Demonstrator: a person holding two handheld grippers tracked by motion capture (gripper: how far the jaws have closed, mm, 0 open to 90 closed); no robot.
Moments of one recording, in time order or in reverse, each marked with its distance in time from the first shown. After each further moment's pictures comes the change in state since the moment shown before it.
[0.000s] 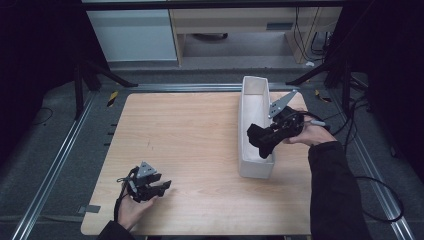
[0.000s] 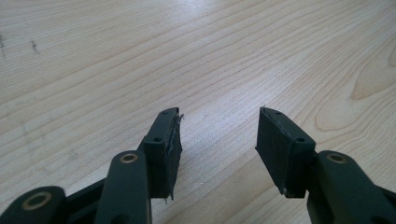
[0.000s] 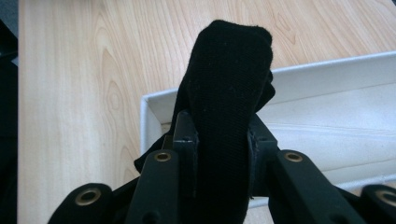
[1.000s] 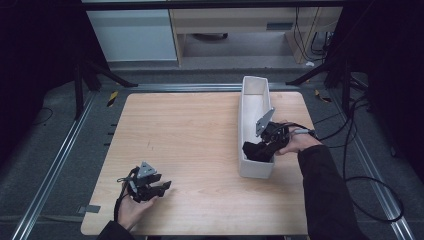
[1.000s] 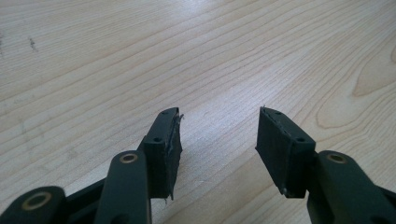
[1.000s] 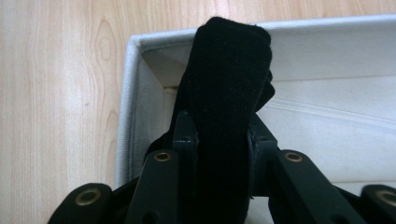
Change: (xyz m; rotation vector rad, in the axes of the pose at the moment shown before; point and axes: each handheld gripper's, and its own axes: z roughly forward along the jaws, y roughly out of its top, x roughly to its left) left arm 0.000 -0.001 0.001 0.008 -0.001 0.002; right arm 0.001 -0.015 0.061 0.174 0.076 -0.114
